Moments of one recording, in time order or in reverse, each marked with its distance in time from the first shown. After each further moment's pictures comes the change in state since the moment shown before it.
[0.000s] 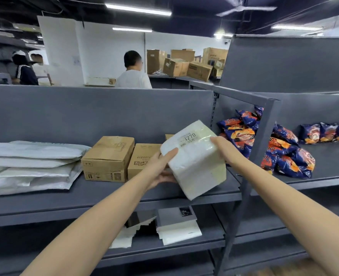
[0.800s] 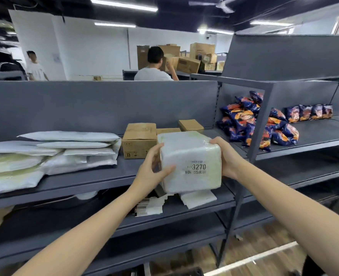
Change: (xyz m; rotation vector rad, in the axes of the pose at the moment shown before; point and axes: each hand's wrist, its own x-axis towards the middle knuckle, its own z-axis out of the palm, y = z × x) left_hand -0.182 -0.017 -0.154 0.445 -0.105 0.489; right_hand -0.185 -0.055 0.136 0.609 -0.162 0.308
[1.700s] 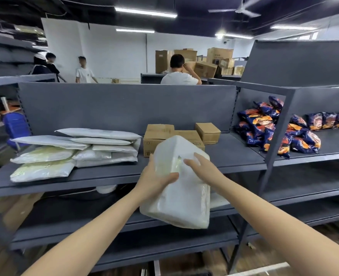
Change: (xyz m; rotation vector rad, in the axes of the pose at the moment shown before) left_hand -0.046 0.023 -0.040 0.167 0.091 -0.316; right_hand -0.023 0.041 0.101 -0.806 0.062 -0.205
